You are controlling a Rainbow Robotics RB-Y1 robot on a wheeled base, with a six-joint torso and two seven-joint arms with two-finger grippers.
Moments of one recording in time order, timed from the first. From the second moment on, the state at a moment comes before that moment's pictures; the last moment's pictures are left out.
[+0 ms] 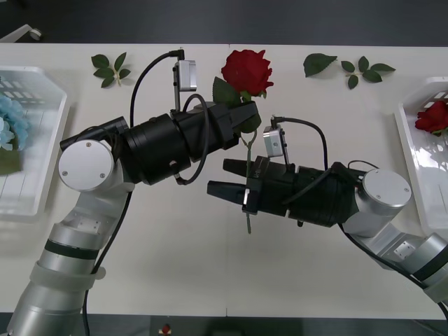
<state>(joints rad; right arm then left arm) -0.28 -0.58 0.55 -1.66 -2.17 0.68 2.69 -0.27 0.13 -0.15 -1.77 1.53 0.83 -2.08</state>
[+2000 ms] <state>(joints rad) -0.38 -1.60 0.60 -1.61 -2.18 0.63 2.57 -0.10 1.23 -0.17 -1.71 2.20 0.89 -2.30</state>
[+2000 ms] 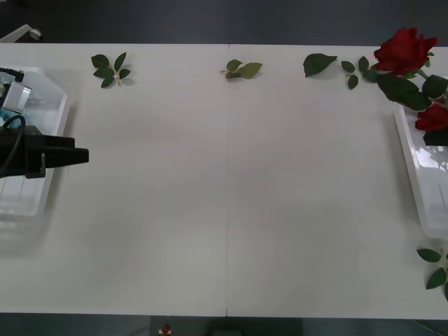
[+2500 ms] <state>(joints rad) -0.43 -1.35 0.60 -1.00 -2.02 0.61 2.57 -0.10 1.28 -0.24 -1.90 2.44 0.79 -2.41</state>
